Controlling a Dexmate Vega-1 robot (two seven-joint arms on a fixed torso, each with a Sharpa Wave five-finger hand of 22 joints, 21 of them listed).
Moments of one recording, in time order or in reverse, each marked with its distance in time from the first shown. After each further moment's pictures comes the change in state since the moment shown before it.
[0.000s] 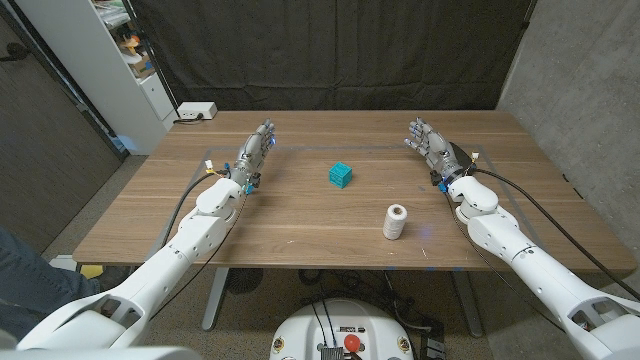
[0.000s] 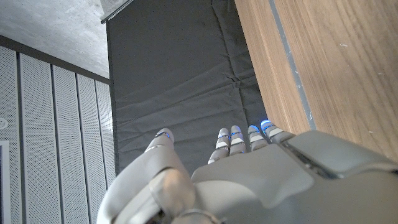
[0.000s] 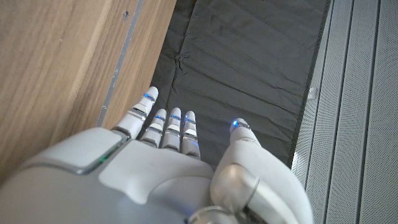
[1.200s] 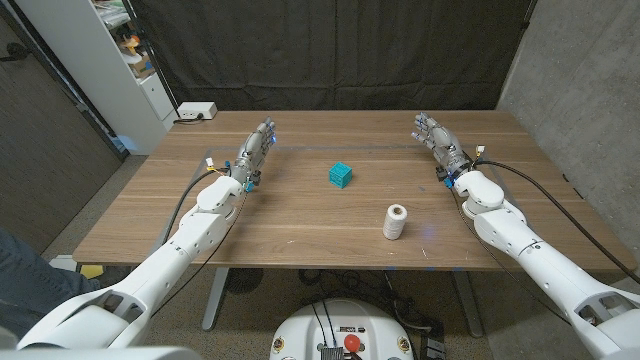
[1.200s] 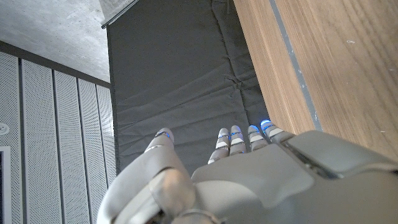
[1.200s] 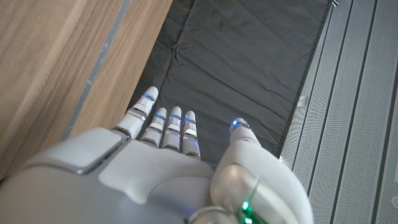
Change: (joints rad) left arm -0.023 -0.009 0.003 0.025 -0.001 0.000 -0.013; left_hand 0.000 0.000 0.001 -0.007 0.000 0.000 0.000 0.000 0.000 0.000 0.000 0.004 0.000 0.000 0.000 0.004 0.000 -0.004 0.004 0.004 0.000; right arm 0.021 -0.036 -0.003 0.009 -0.102 0.030 -0.046; right_hand 0.000 0.000 0.007 -0.007 0.004 0.005 -0.005 0.000 0.000 0.003 -0.003 0.000 0.000 0.005 -0.005 0.000 -0.007 0.000 0.000 0.000 0.000
